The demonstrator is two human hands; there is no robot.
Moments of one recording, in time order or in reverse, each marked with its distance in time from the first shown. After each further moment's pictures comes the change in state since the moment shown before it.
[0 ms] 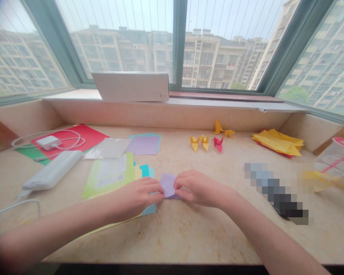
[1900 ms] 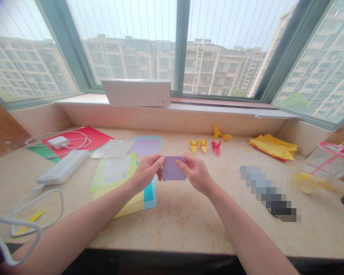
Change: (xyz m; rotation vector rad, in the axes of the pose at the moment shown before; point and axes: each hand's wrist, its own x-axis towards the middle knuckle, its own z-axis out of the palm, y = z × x) left_hand 0.052 -0.016 0.013 -1.217 0.756 -0.594; right_hand 0.020 0.003 0.006 0.714 0.569 0.157
